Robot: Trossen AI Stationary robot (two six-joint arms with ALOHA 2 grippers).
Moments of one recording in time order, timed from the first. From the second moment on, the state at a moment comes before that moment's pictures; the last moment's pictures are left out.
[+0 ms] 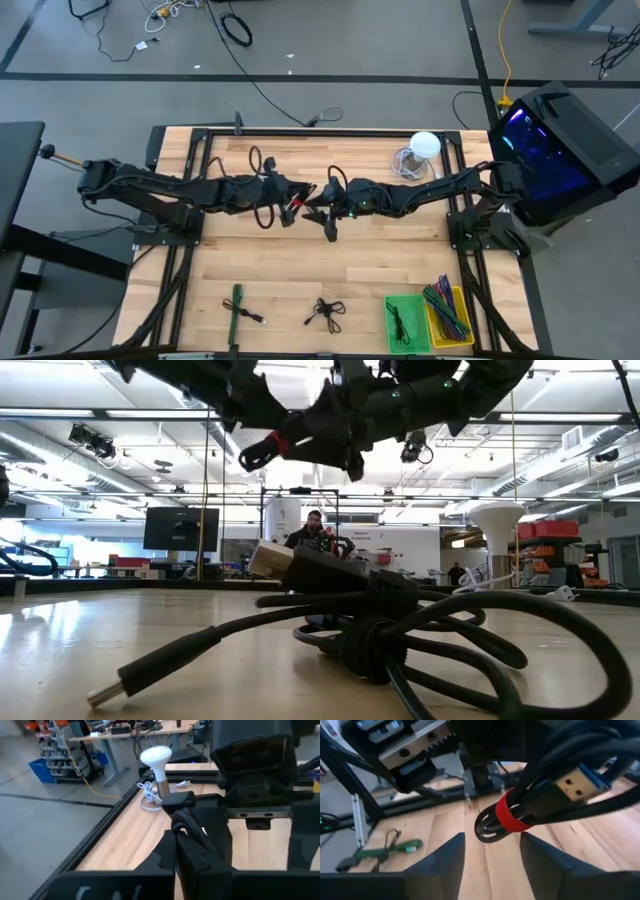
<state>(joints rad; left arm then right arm) -0.05 1.24 0.77 0.21 -0.46 0.04 0.01 1.71 0.98 0.46 -0.02 0.23</state>
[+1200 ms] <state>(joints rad) -0.12 1.23 0.77 0.38 -0.50 0.12 0.00 1.71 0.98 0.67 0.01 0.21</state>
